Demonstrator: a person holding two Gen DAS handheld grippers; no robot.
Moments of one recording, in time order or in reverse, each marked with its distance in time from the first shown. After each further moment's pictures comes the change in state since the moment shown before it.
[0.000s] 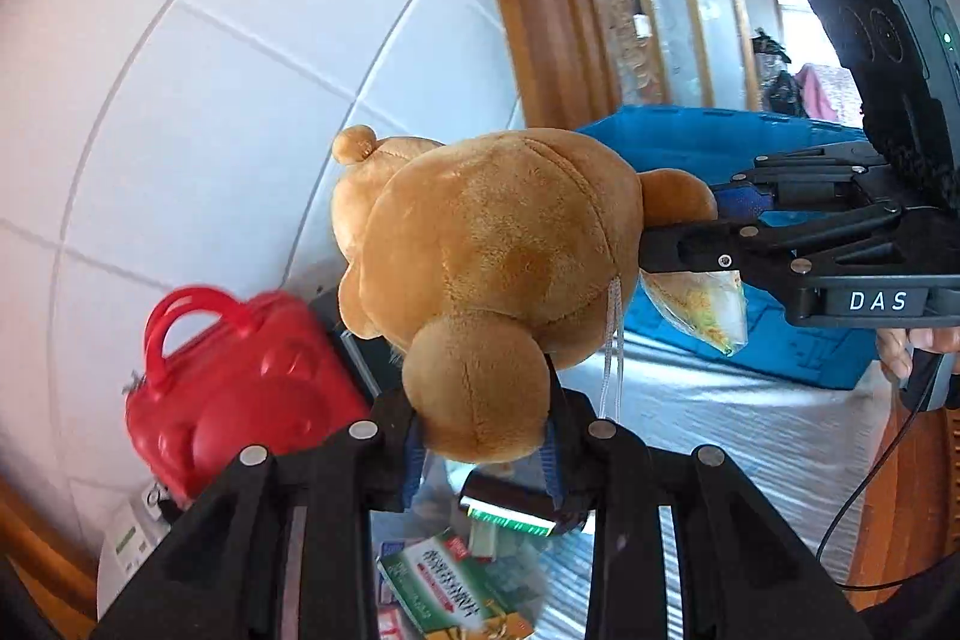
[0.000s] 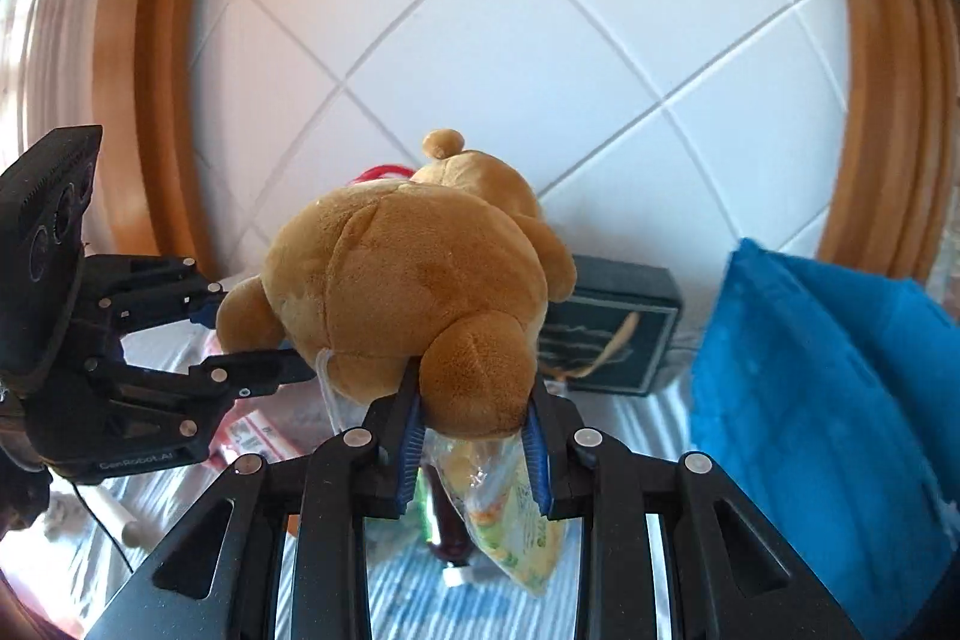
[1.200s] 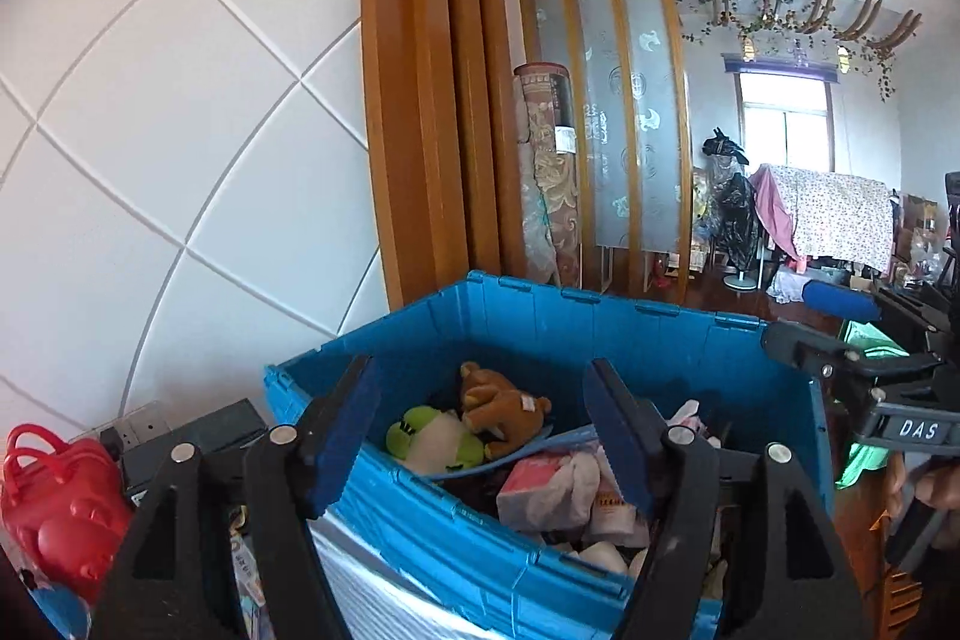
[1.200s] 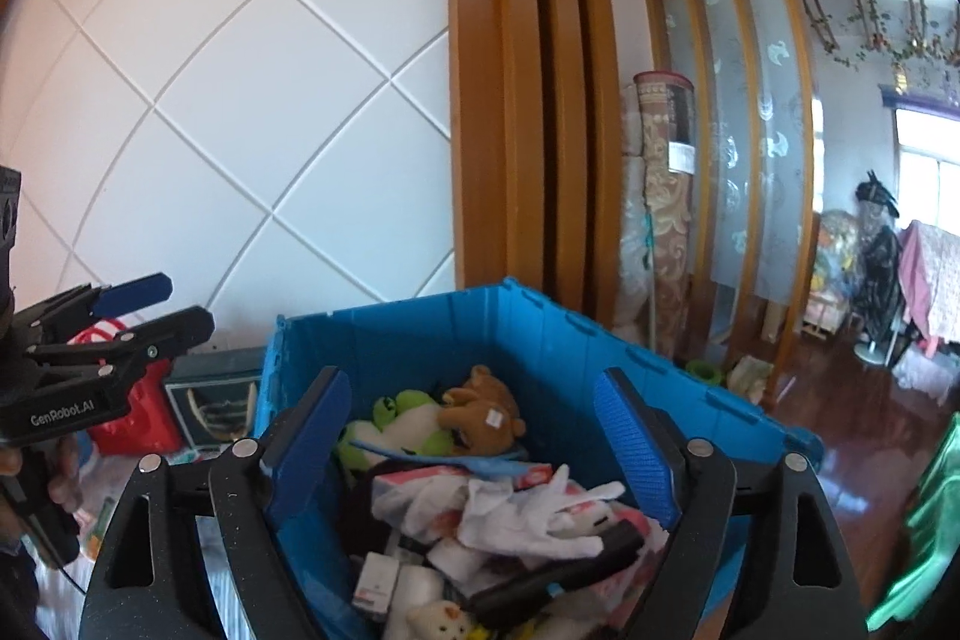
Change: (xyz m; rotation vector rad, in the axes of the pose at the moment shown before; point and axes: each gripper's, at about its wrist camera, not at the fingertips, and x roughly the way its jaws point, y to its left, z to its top) left arm 0.066 -0.213 0.186 -0.133 -0.173 -0.091; right arm -0.230 -0.262 -0.038 0.273 -0.182 -0.507
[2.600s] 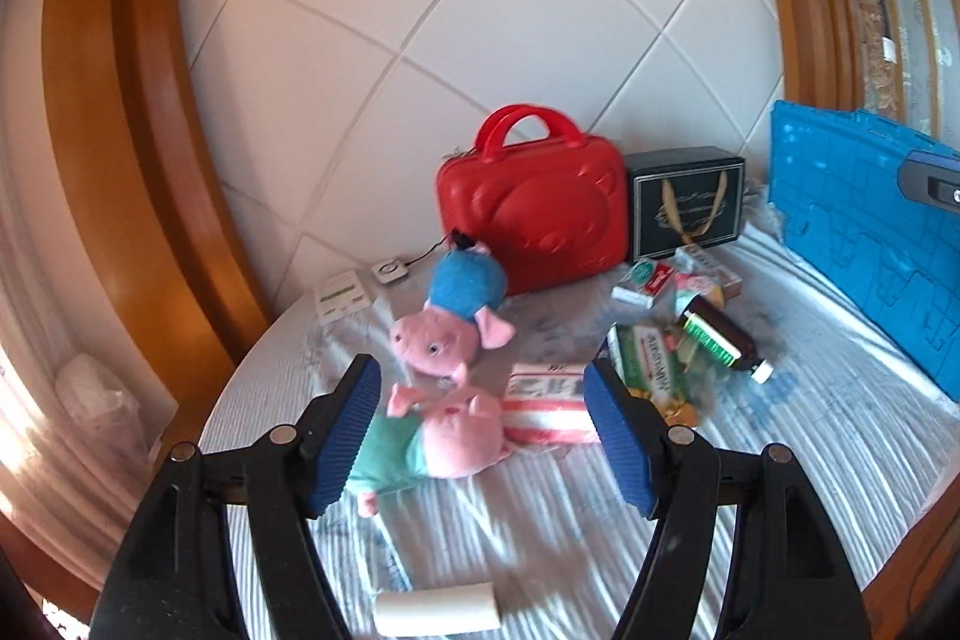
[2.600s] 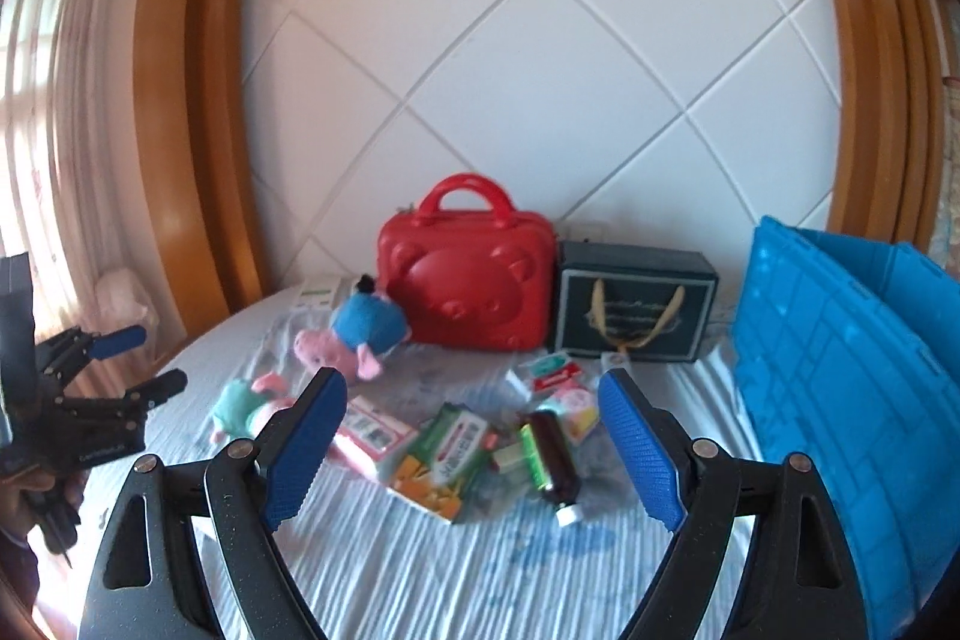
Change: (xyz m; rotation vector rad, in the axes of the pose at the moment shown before) left arm -0.321 0.264 -0.271 -0.222 0.298 0.754; right arm -0.040 0.387 -0.115 -0.230 0.194 0.613
